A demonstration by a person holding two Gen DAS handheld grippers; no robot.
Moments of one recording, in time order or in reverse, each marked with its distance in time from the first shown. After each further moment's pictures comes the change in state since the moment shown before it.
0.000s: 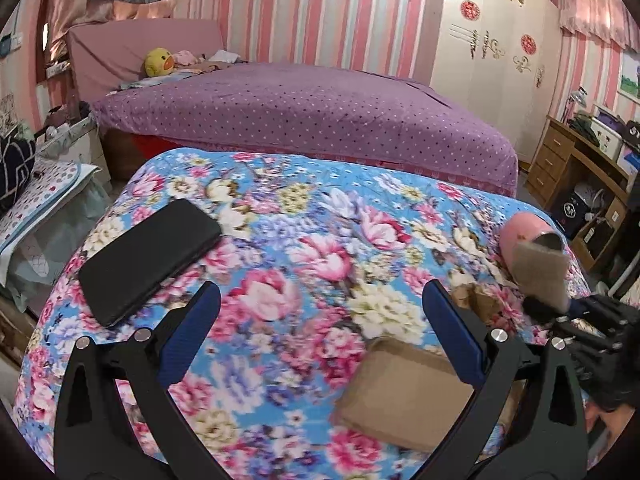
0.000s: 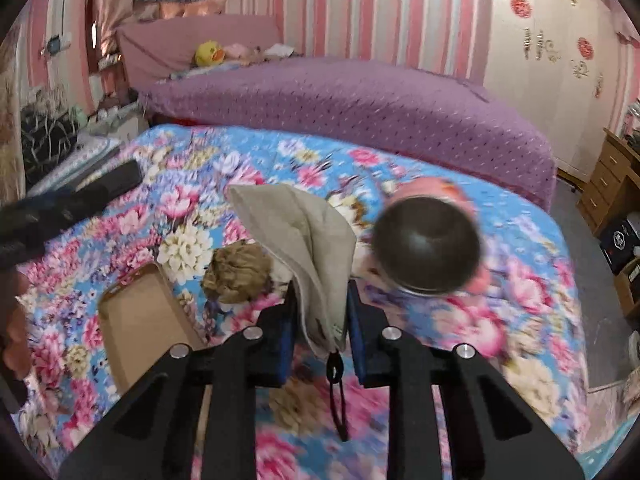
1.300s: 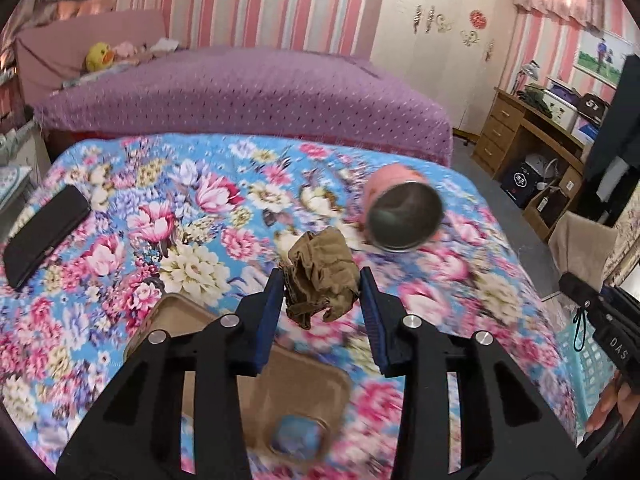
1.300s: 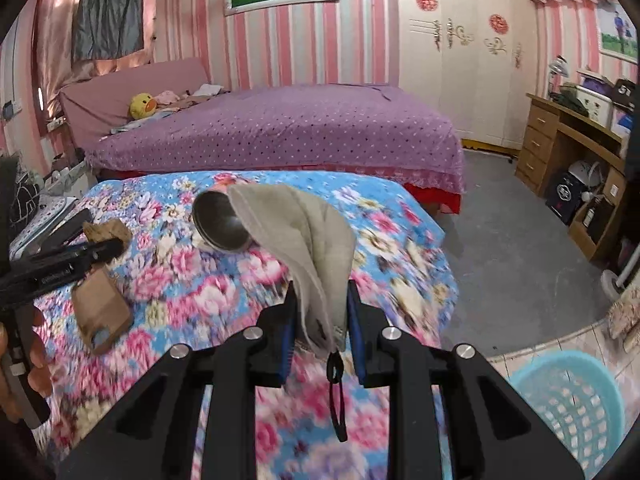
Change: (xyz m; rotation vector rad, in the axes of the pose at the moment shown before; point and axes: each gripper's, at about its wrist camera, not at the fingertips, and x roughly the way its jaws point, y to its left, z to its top) left arm -0.014 -0.133 -0.025 0.065 0.065 -0.174; right arm -0.111 -0.131 -0.062 0.188 -0.082 -0.164
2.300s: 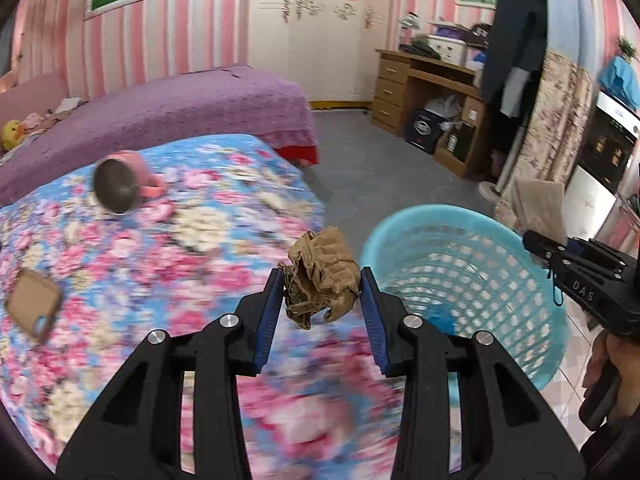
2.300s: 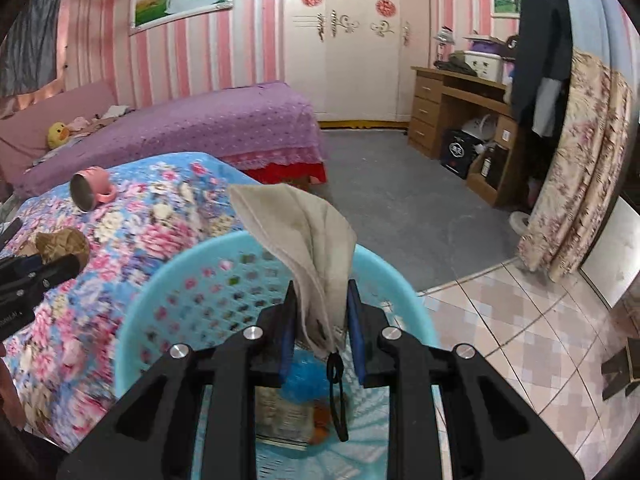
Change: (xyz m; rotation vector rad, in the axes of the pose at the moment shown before) left arm -0.052 -0.265 -0.110 0.303 0.003 -0.231; right arm -0.119 -0.209 -0.107 0.172 -0.004 -0.289
